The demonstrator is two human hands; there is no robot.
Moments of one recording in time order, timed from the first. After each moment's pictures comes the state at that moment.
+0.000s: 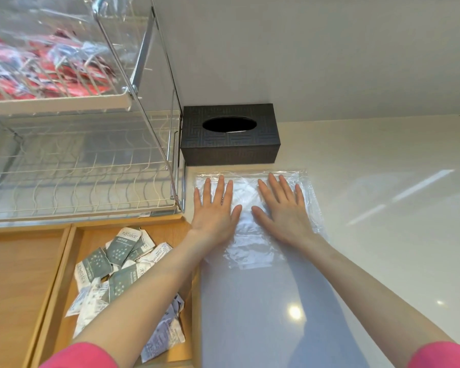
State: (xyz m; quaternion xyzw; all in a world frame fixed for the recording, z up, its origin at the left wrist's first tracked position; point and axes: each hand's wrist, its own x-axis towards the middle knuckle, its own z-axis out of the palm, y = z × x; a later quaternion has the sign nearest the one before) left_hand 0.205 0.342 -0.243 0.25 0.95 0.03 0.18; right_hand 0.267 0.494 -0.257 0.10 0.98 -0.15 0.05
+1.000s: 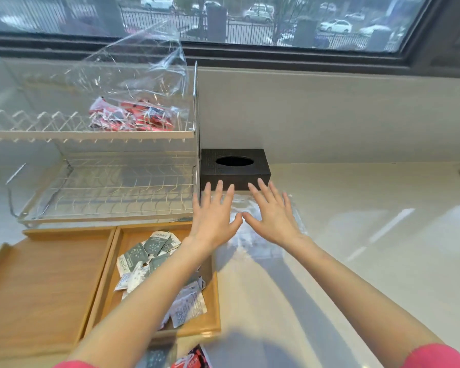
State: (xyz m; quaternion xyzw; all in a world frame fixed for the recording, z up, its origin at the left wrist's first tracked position) left_hand 0.266 0.282 -0.131 0.28 0.95 0.12 0.02; right_hand 0.315 0.419 -0.135 0.09 0.98 -0.16 -0.04
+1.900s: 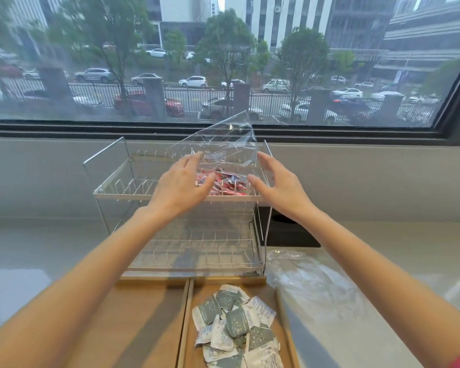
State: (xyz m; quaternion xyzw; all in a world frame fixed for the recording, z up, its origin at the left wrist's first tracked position) left_hand 0.180 0.100 0.044 0.25 0.93 0.23 -0.16; right_hand 0.239 0.283 0.039 -0.01 0.91 -0.36 -0.21
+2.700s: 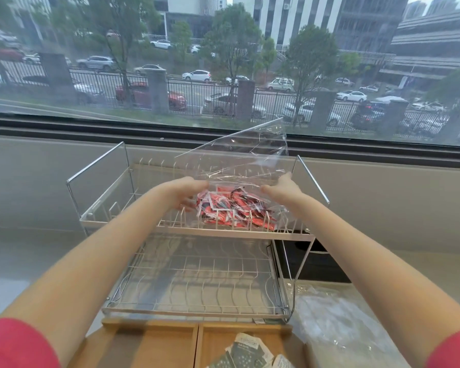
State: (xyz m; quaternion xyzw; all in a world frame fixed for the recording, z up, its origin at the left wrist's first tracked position) left_hand 0.013 0.097 0.016 0.03 0.88 0.42 0.23; right_hand 0.071 0.289 0.016 0.24 0.88 -0.40 -0.02
